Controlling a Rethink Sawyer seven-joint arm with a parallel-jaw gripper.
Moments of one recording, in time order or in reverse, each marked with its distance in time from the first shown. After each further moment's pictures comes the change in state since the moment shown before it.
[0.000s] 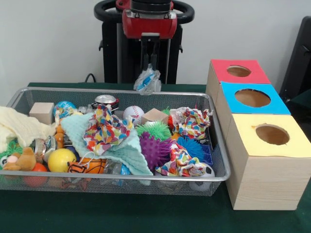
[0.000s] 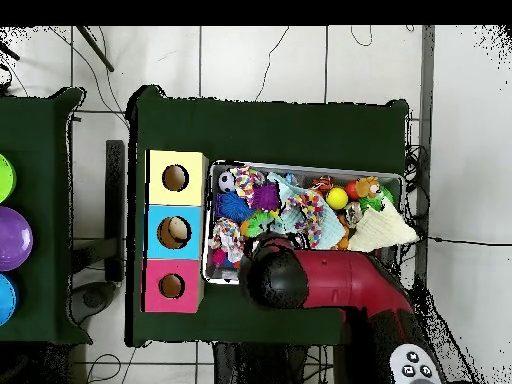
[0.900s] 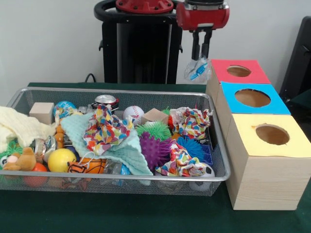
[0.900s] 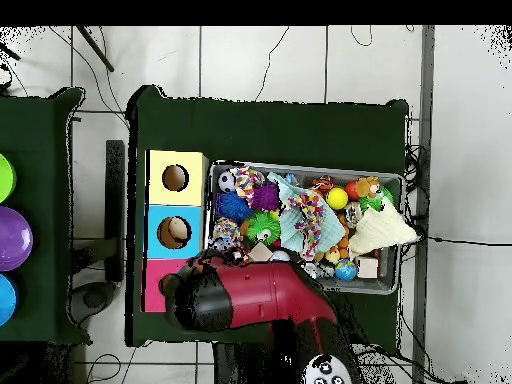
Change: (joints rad) arm 0.206 -0.057 -0.029 0.075 0.085 0.000 0.000
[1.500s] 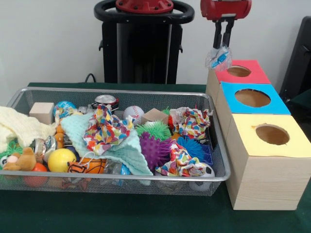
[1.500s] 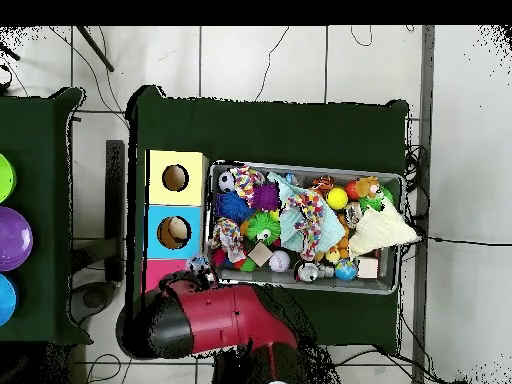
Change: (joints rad) arm 0.158 -0.031 -0.087 0.060 0.069 -0.015 0.044
